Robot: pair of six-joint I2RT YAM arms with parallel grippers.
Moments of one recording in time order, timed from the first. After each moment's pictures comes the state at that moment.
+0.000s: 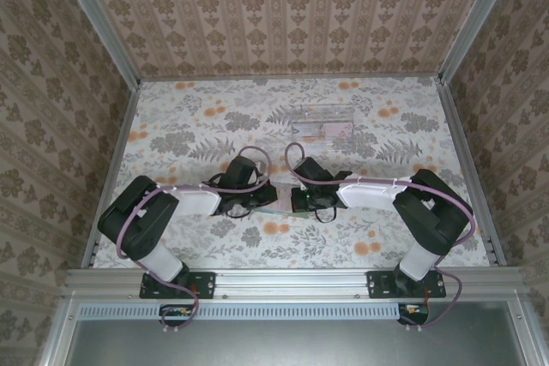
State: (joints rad) left arm -0.69 1.59 0.58 0.18 0.39 -0.83; right arm 0.76 1.67 0.84 -0.25 -0.12 0.67
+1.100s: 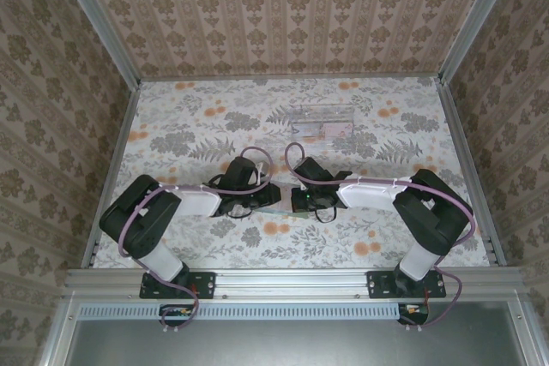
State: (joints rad) left arm -0.71 1.61 0.57 0.26 0.45 -0.82; right arm 0.76 1.67 0.84 -0.25 -0.12 0.67
